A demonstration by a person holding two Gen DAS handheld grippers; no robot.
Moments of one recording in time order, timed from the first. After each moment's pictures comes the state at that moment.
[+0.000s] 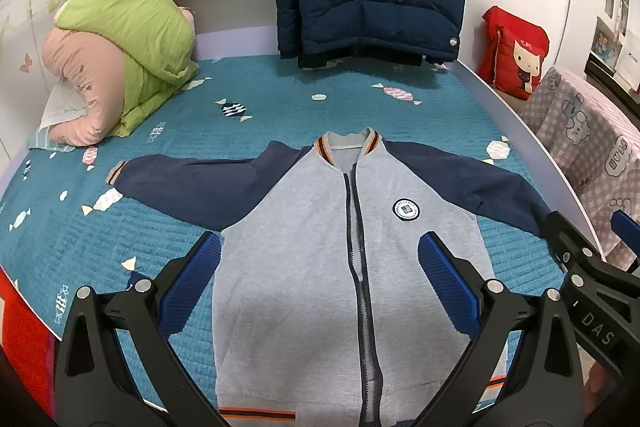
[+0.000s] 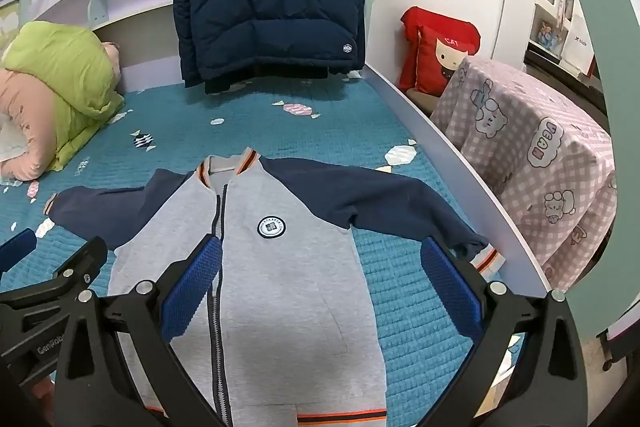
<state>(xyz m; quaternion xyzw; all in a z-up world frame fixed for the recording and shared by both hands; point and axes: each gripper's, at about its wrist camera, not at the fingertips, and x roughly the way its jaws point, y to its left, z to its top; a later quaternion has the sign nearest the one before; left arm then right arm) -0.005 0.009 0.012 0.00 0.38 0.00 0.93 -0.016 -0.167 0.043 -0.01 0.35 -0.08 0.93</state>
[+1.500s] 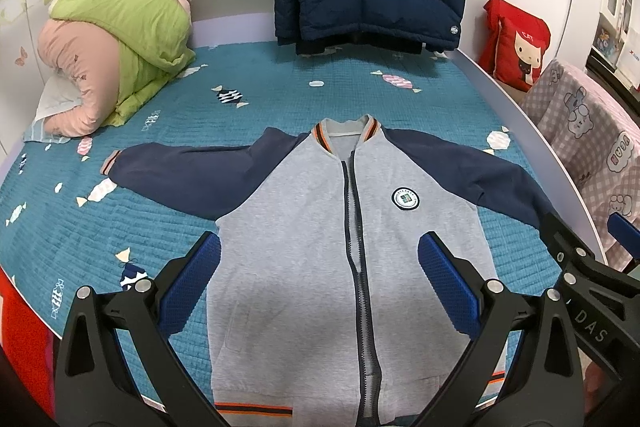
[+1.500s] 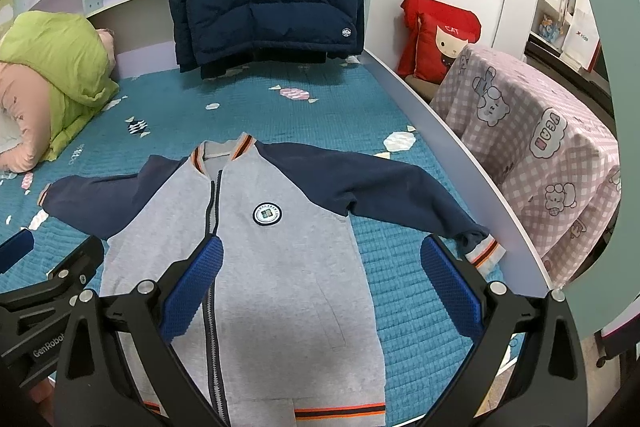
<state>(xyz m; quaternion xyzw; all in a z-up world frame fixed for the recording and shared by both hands) 0.000 0.010 -0.005 -0.01 0.39 0.00 0.92 -0.009 -0.172 0.031 -0.01 0.38 -0.08 0.92</state>
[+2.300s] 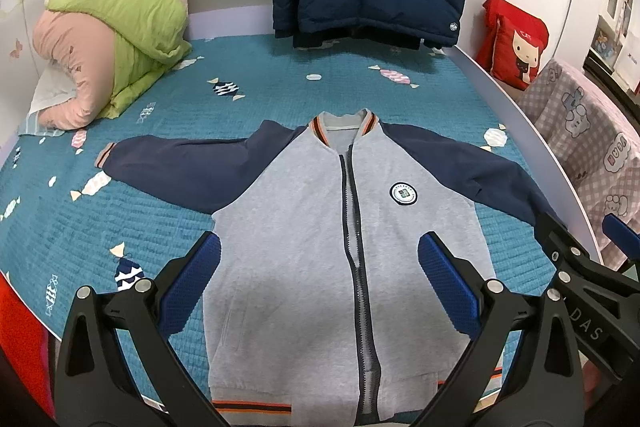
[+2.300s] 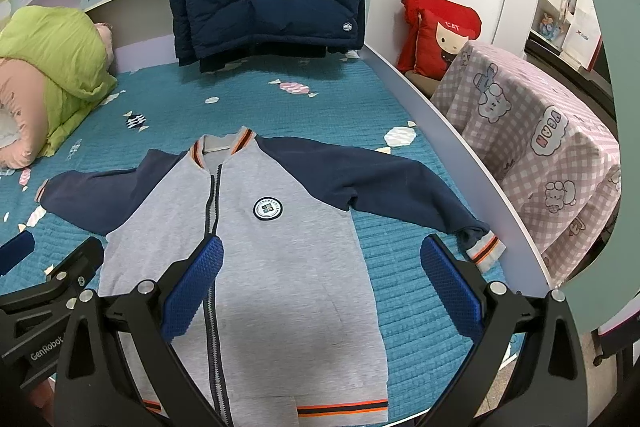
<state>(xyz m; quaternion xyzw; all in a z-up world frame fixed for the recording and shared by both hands) 0.002 0.017 -0.008 -0.02 0.41 -0.01 0.91 -0.004 -0.162 0.029 -0.01 0.39 -0.09 0.92</state>
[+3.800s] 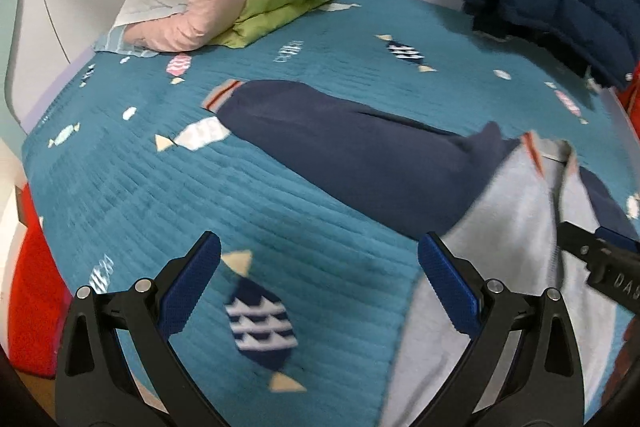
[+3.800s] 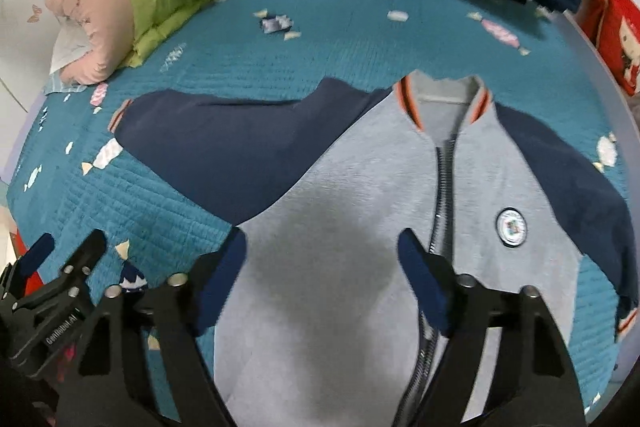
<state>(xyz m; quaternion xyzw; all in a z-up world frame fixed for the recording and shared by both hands) 0.092 0.258 -0.085 -0.07 0.46 0.19 0.86 0.174 0.046 -0.073 -0.02 0.55 0.13 0.83</state>
